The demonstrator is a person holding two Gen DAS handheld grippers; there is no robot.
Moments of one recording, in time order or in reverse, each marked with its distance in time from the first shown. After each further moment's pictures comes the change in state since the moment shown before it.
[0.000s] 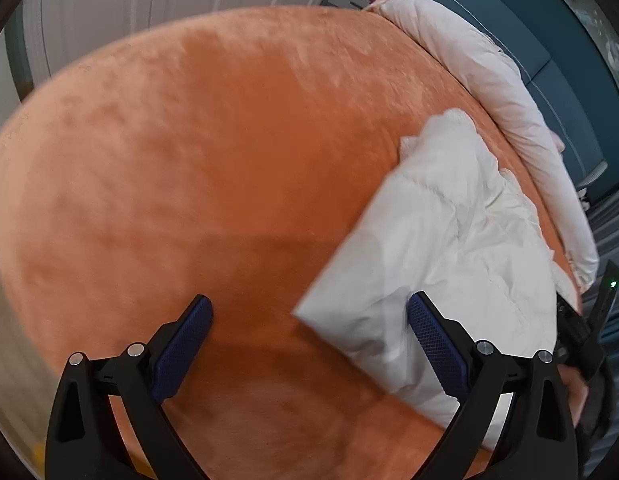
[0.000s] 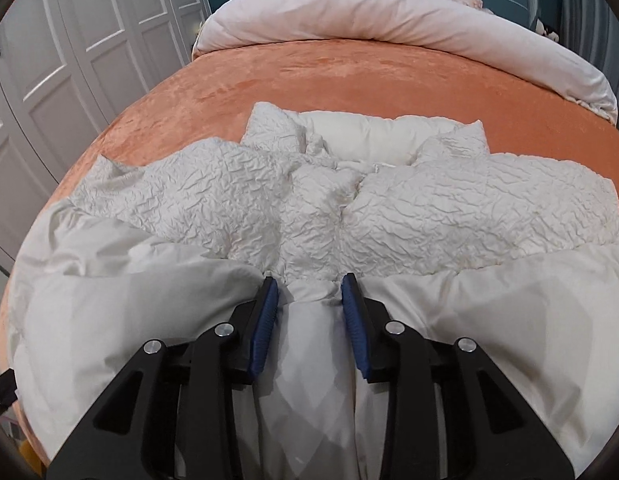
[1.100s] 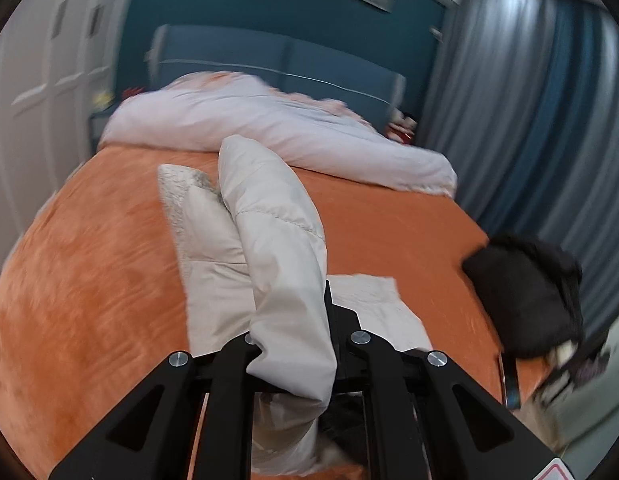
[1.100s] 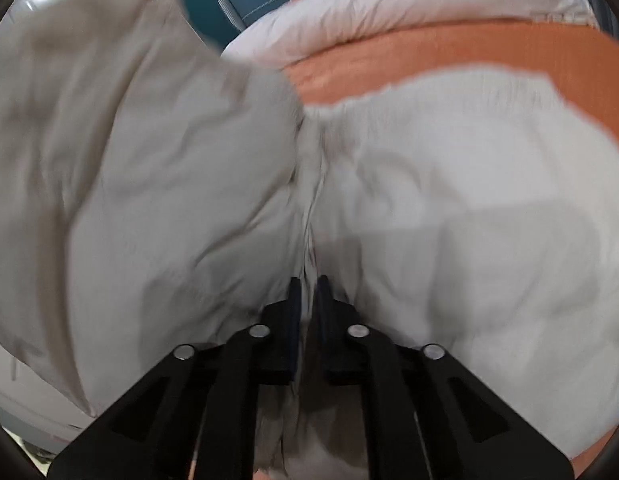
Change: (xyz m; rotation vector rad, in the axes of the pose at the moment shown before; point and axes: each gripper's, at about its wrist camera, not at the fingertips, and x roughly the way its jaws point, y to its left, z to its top) left arm -0.129 -0.336 -0.065 0.750 -0.208 -0.386; right arm -0.105 -0.091 -0.087 0.266 -0.035 0.299
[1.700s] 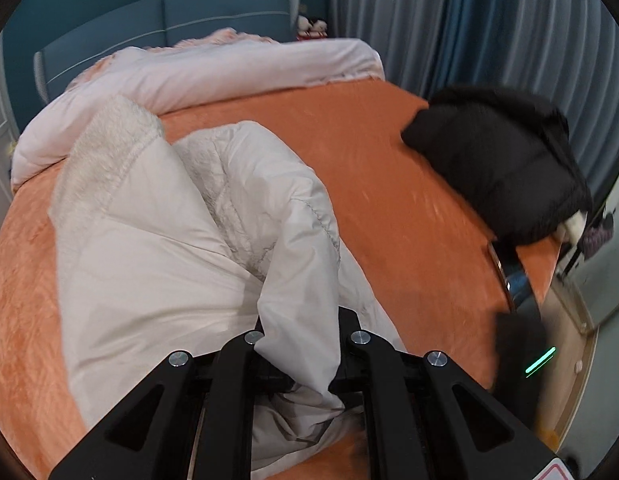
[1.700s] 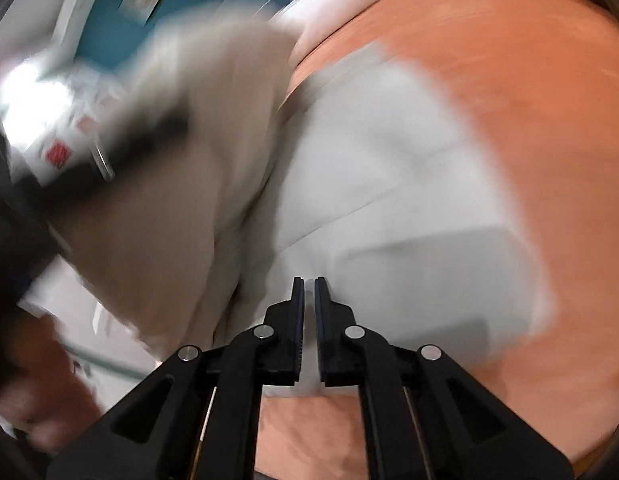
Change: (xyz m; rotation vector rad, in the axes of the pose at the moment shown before) left arm 0.139 -0.153 -0.081 0.337 0.275 -0.088; right arm -0.120 -0.139 -0.048 0.383 -0.137 0.126
